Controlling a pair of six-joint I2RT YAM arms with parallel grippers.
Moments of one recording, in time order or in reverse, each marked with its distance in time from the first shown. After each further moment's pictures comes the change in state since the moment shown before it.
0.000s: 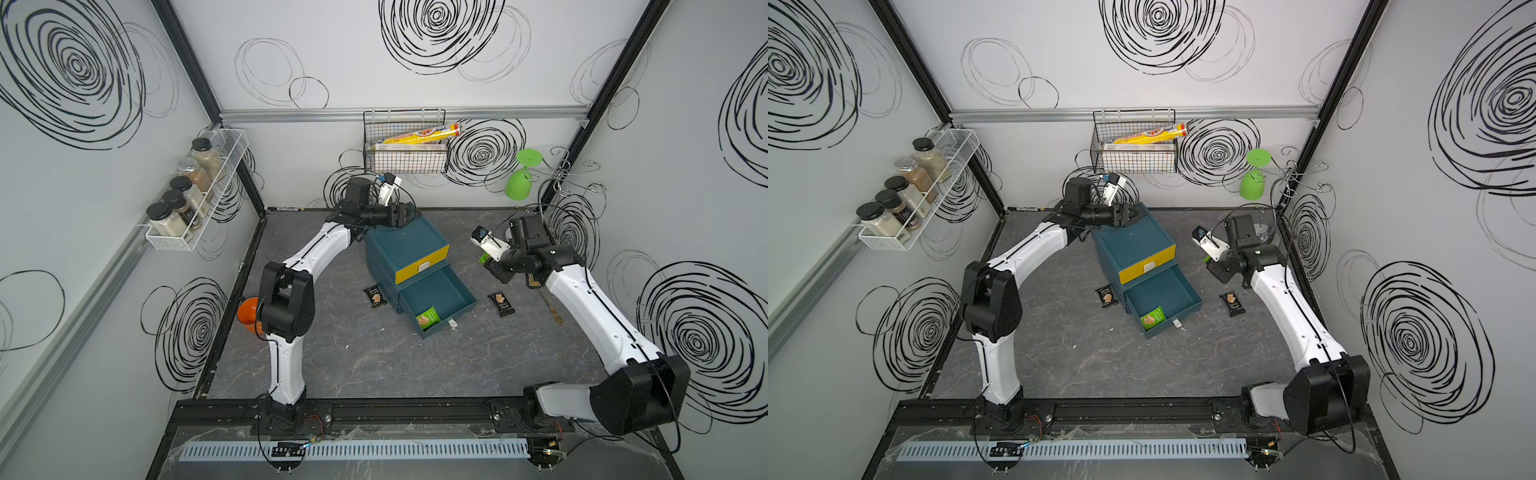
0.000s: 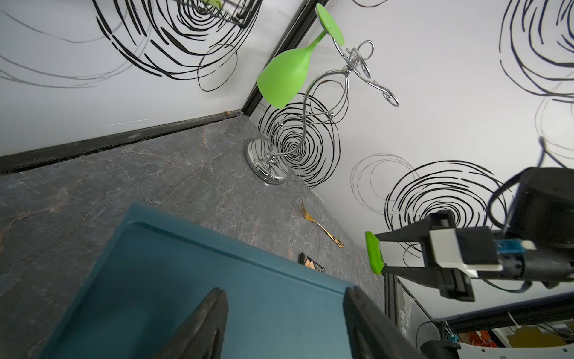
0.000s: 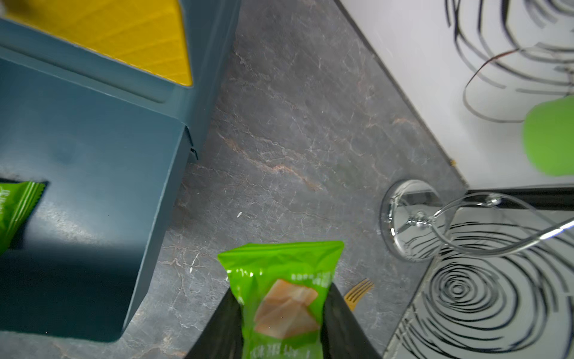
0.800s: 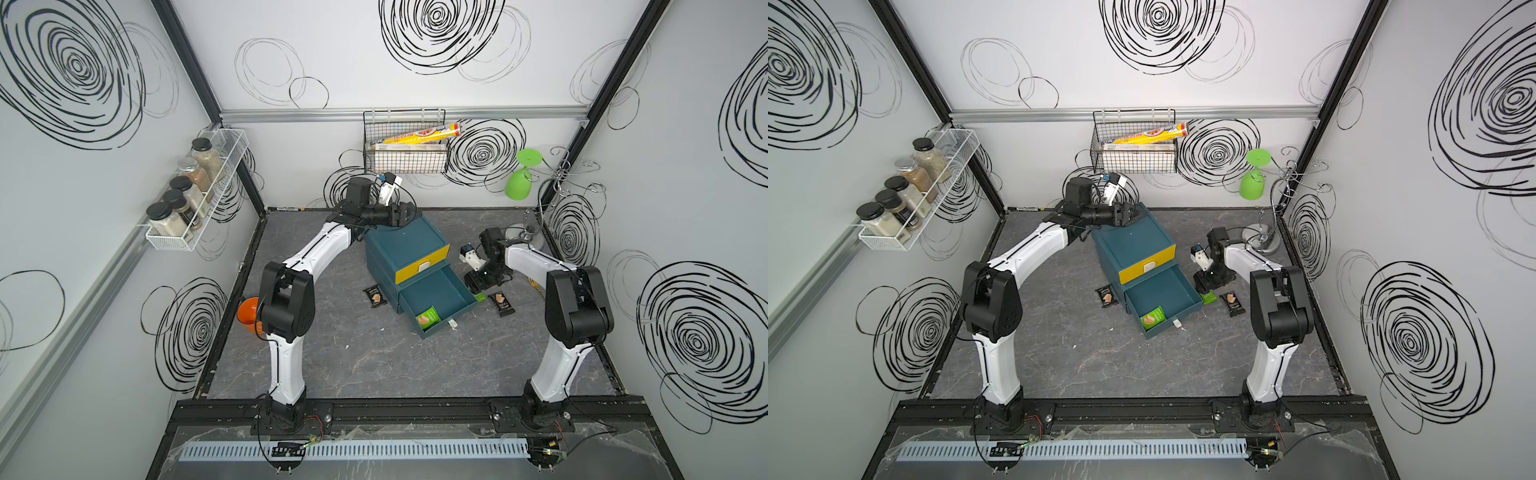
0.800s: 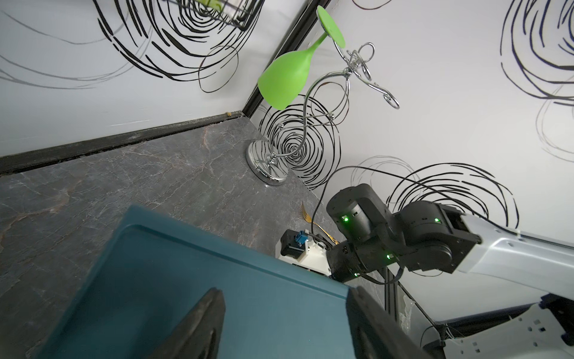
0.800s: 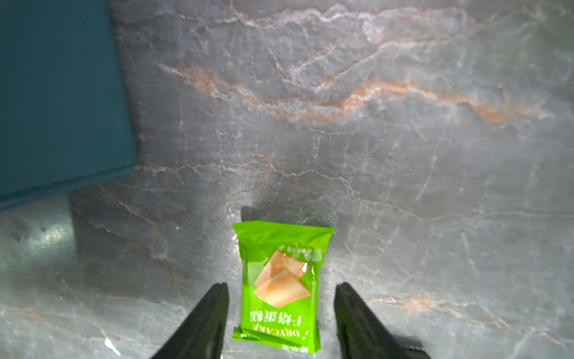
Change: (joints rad) left arm -0.002 0.000 0.002 0.011 -0.008 -0.022; right arm -0.023 0.500 0.038 0.036 -0.076 0.288
